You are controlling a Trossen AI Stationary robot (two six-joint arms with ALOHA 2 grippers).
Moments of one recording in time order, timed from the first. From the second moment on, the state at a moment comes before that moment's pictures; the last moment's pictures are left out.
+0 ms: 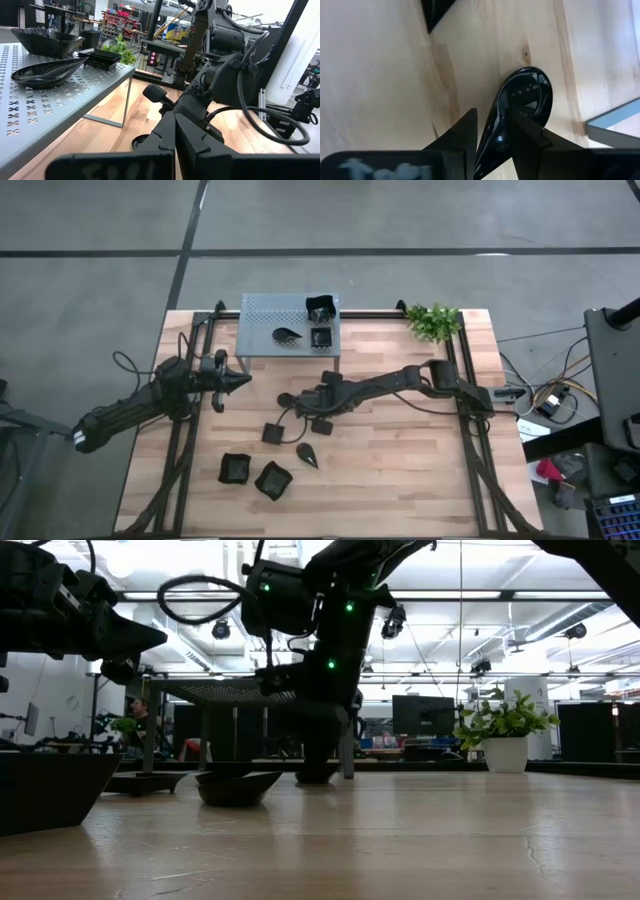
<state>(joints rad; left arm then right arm) 0.45 0.05 0.04 -0.04 0.35 -0.22 0.07 2.26 1.73 -0.81 0.38 0.25</state>
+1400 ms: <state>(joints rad) 0.45 0.06 0.04 -0.04 0.35 -0.22 0.14 2.21 1.95 -0.84 0.49 -0.23</state>
